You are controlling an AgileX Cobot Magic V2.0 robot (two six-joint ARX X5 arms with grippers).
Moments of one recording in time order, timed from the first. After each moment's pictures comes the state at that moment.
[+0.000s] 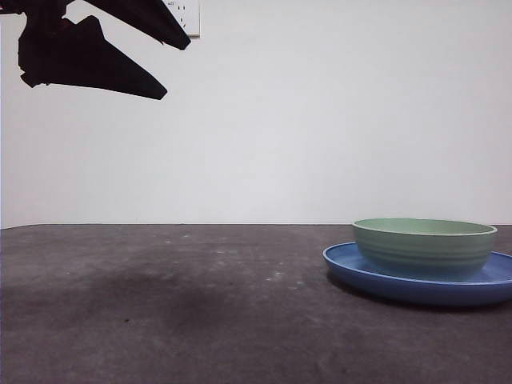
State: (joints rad) left arm -0.56 1.03 0.80 -0.44 0.60 -0.08; right arm 0.13 0.58 0.87 -1.06 -0.47 0.05
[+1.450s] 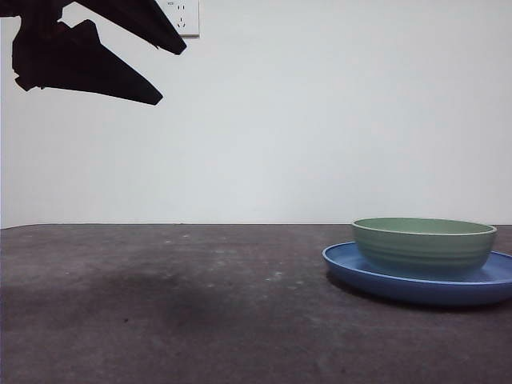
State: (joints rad) left arm -0.56 1.03 0.80 -0.46 0.60 -0.08; right arm -0.17 1.28 0.87 -0.64 -0.39 0.13
